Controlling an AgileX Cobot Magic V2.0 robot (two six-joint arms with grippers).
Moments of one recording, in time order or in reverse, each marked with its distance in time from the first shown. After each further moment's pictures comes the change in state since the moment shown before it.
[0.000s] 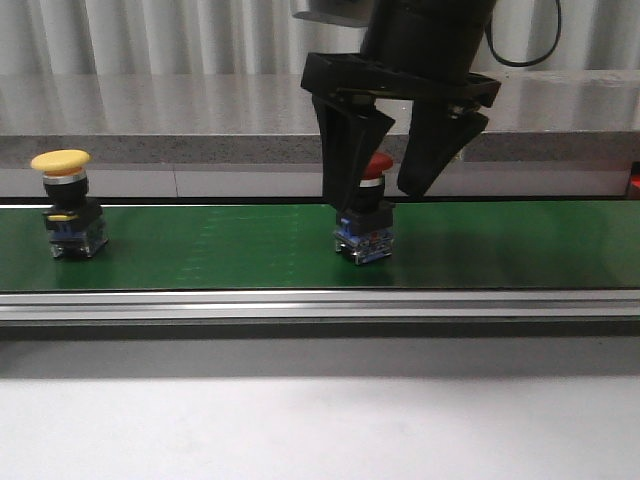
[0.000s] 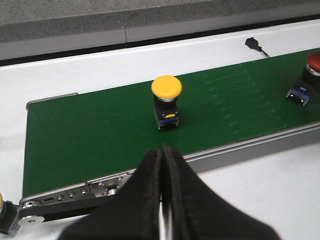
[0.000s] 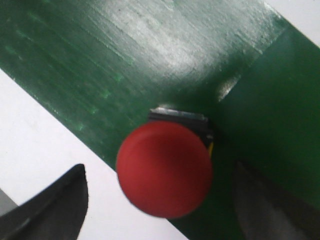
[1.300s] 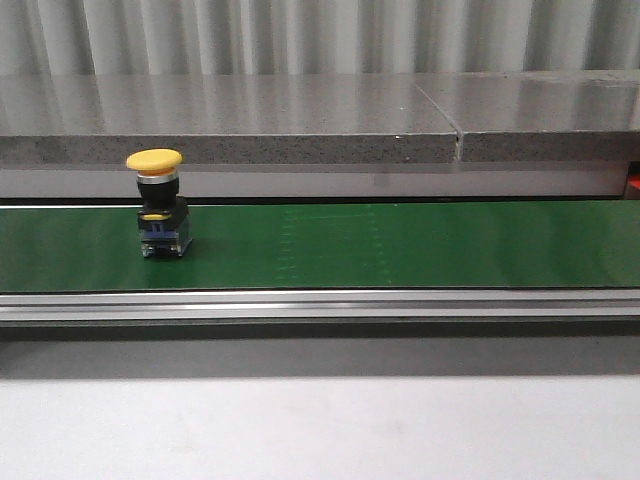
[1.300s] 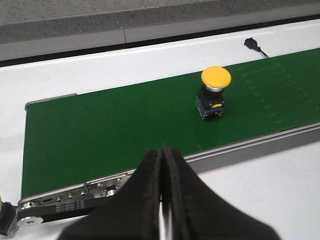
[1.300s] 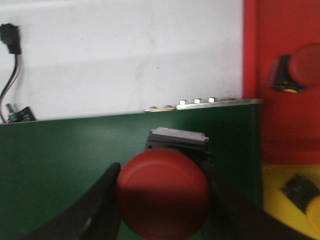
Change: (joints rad) left arm 0.000 0.000 0.000 0.000 0.000 0.000; right arm -0.736 -0.178 -0.001 0.000 0.032 0.098
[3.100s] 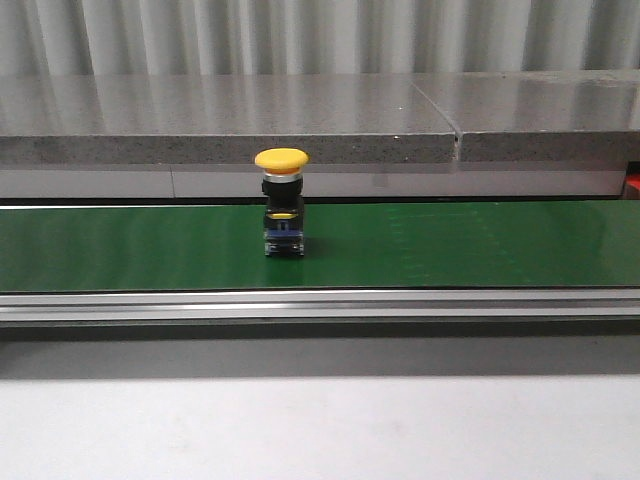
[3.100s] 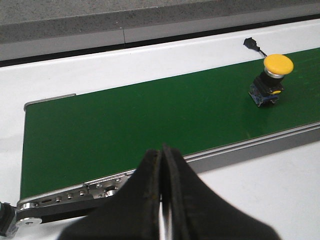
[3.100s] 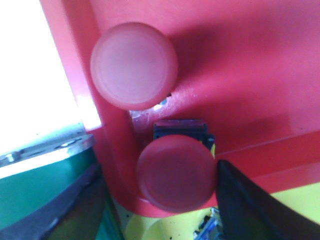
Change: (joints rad) left arm 0.000 0.000 0.000 0.000 0.000 0.000; right arm -0.182 0.288 0.000 -0.086 -0.161 0.014
